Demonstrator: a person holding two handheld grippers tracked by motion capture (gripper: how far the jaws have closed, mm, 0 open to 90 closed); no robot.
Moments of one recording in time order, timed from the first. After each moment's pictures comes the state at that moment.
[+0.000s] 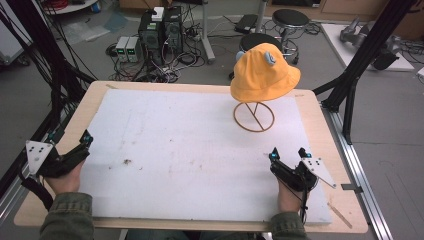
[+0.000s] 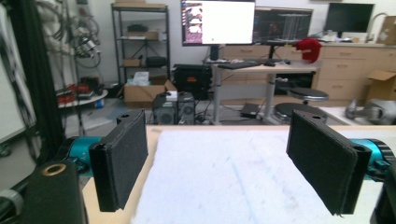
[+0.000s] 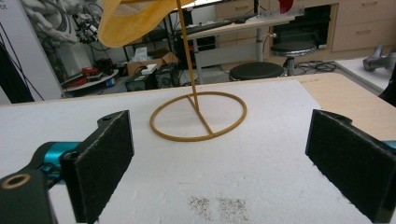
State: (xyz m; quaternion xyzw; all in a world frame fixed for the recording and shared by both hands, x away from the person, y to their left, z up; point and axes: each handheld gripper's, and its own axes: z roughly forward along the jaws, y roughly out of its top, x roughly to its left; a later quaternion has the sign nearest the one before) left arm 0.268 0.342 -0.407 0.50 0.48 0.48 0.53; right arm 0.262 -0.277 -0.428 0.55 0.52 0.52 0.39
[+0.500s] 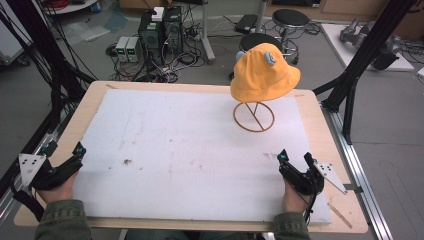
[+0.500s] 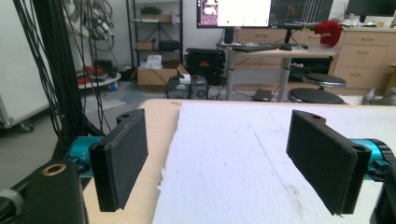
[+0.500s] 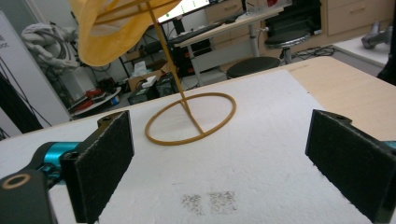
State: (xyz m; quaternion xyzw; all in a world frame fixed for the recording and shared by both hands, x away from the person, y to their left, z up) left arm 0.251 0.360 -0.428 0.51 0.51 0.47 0.51; right arm 0.254 -0.296 -0.435 0.59 0.47 0.55 0.35
